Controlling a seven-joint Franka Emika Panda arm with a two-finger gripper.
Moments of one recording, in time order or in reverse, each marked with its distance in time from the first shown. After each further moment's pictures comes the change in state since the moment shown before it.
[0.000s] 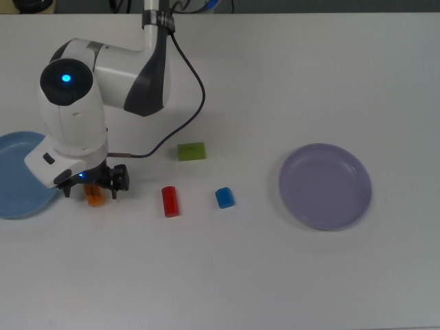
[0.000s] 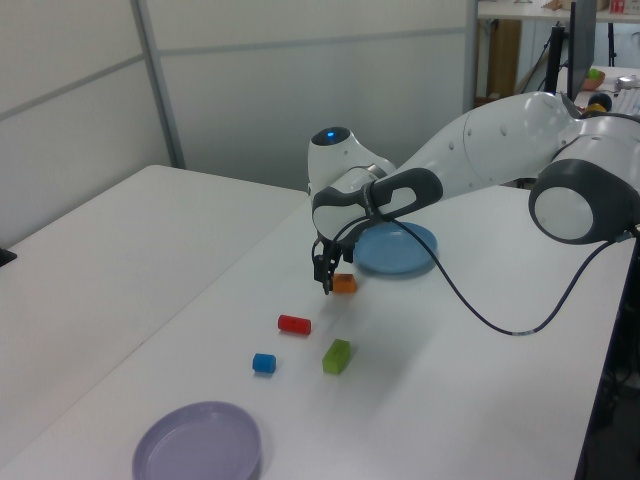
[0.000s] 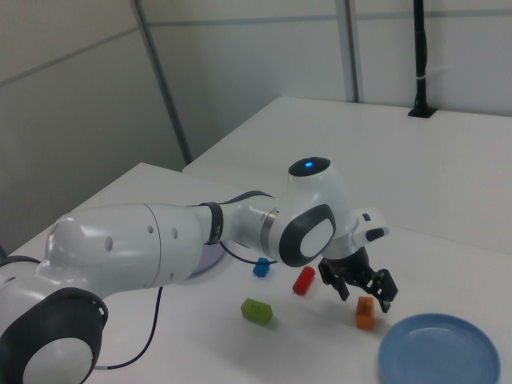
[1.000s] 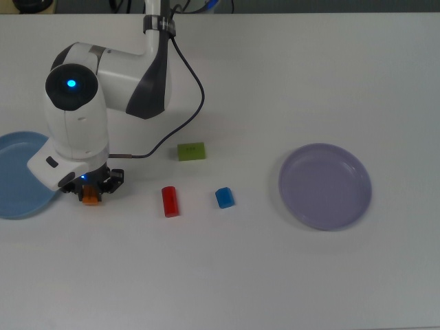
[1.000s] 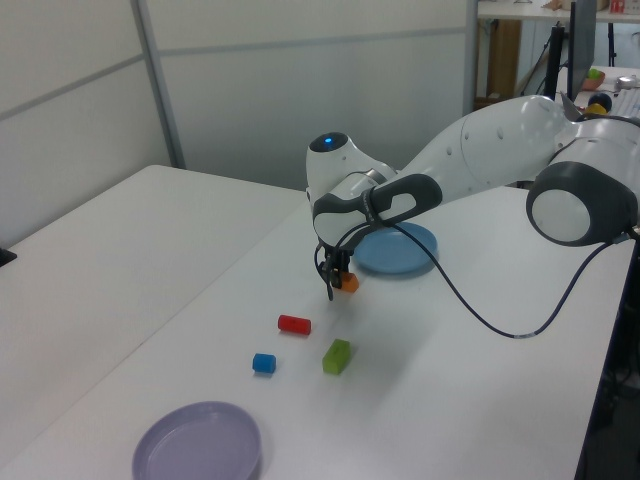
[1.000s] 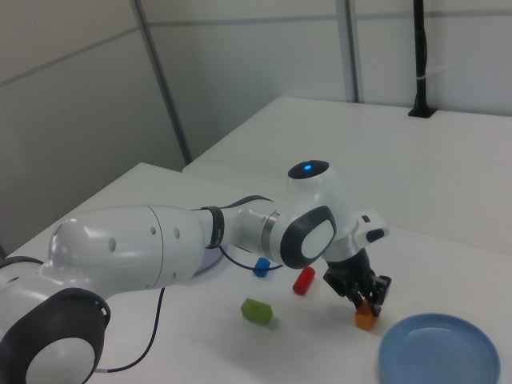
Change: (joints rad) arm 0.001 0.008 0.000 0.001 -0.036 -0.003 -0.026
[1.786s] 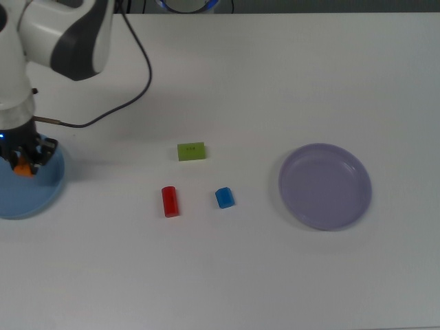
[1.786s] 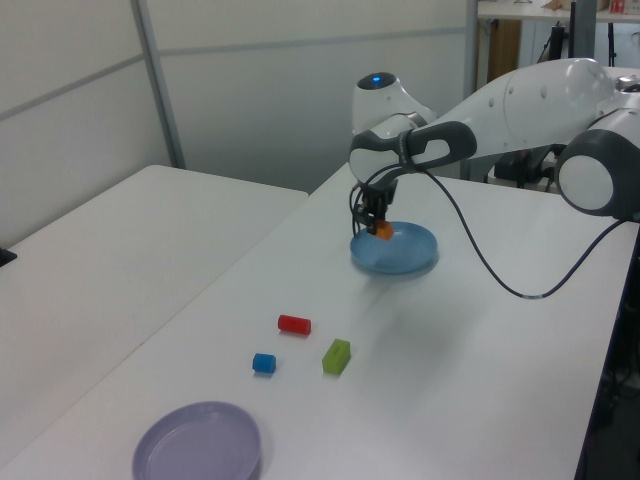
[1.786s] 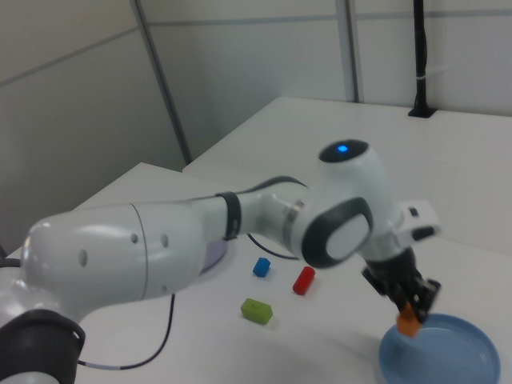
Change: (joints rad) arm -0.164 -0.103 -0.006 0.006 0.022 -0.056 -0.010
